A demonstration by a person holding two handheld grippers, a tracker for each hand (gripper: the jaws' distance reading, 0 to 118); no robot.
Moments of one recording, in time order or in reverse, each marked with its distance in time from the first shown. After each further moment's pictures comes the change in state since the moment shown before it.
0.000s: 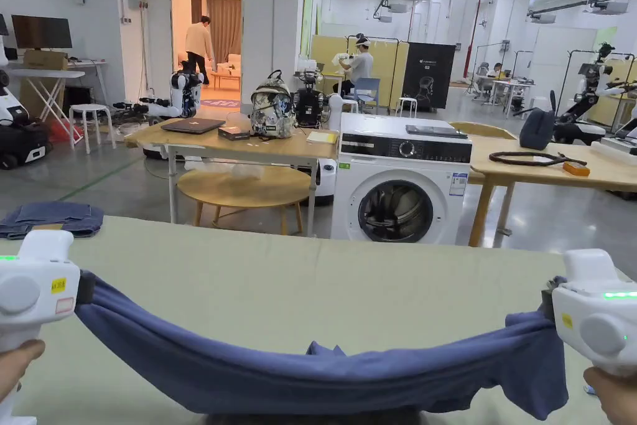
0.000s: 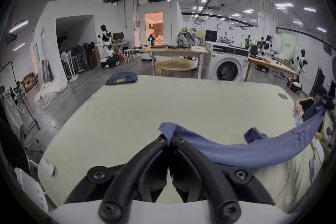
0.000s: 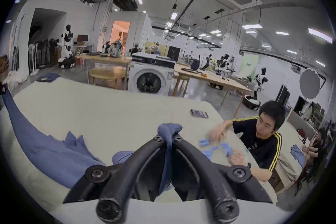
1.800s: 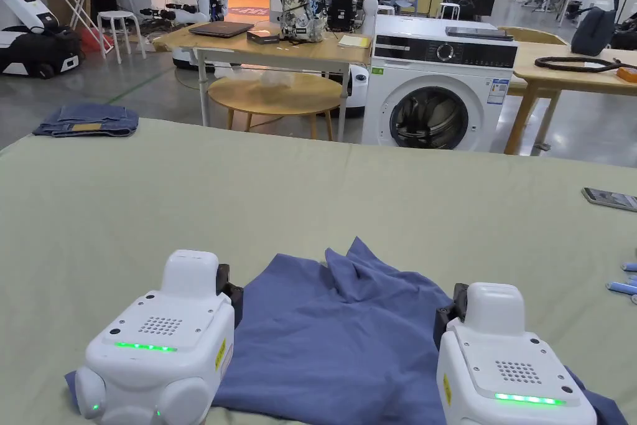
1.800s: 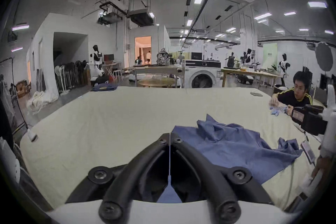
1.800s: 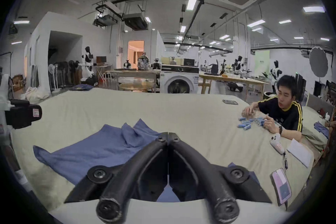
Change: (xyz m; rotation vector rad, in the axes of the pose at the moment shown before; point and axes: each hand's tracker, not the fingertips) left arm 0.164 -0.168 0.119 0.231 -0.085 -0.022; right arm -0.161 -0.131 0.137 0.162 0.194 -0.125
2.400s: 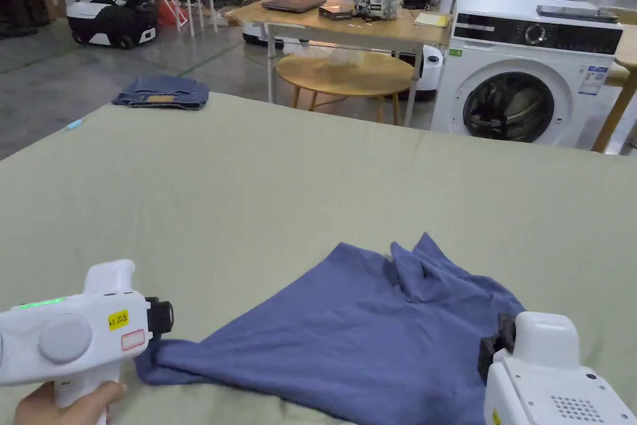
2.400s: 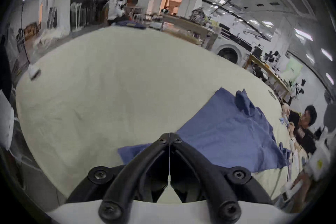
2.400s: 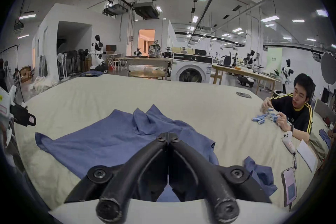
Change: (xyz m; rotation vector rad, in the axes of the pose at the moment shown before) left arm -0.189 -0.038 -0.033 -0.453 0.071 0.392; right arm -0.024 -0.022 -0.034 -0.112 0.086 0.056
